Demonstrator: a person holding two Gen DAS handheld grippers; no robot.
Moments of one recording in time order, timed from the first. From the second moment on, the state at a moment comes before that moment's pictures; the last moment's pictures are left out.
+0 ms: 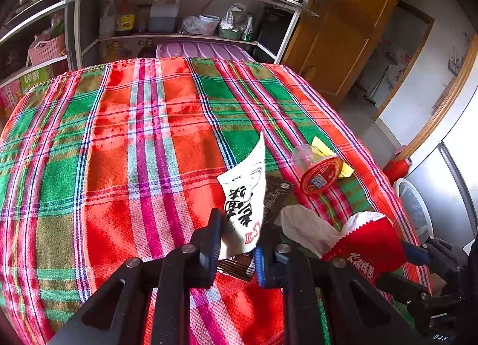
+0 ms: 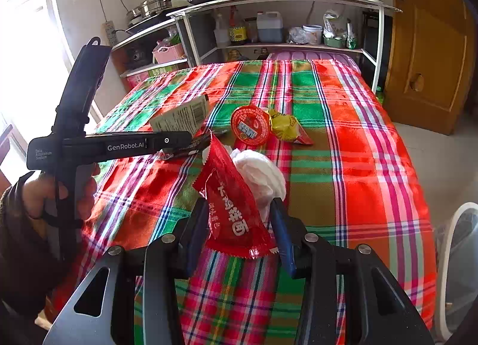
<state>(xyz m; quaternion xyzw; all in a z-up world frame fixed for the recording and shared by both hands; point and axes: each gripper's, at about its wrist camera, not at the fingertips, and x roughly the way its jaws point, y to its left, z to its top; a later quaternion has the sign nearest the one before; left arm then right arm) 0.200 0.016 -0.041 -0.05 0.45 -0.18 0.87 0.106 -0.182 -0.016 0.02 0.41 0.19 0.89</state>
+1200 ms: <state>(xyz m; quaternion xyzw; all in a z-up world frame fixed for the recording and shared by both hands) 0.165 0.040 -0.014 -0.07 0.42 -0.16 0.89 0.097 -0.194 -0.004 0.07 0.38 0.21 0.90</state>
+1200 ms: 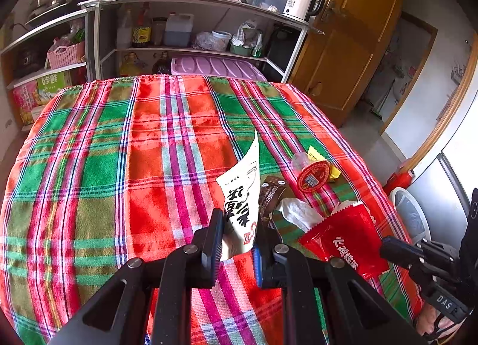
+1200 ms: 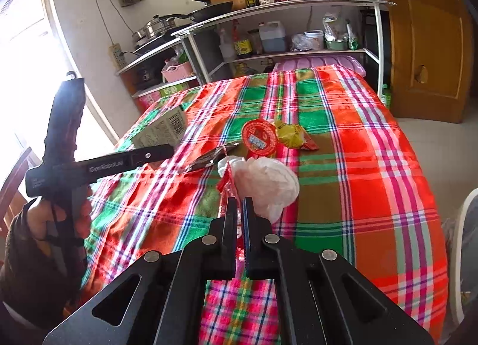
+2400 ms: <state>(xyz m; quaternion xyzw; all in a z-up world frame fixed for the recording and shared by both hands) 0.143 0.026 0.006 -0.05 0.40 -0.17 0.90 0.096 -0.189 0.005 0.07 0.38 0.22 0.90</state>
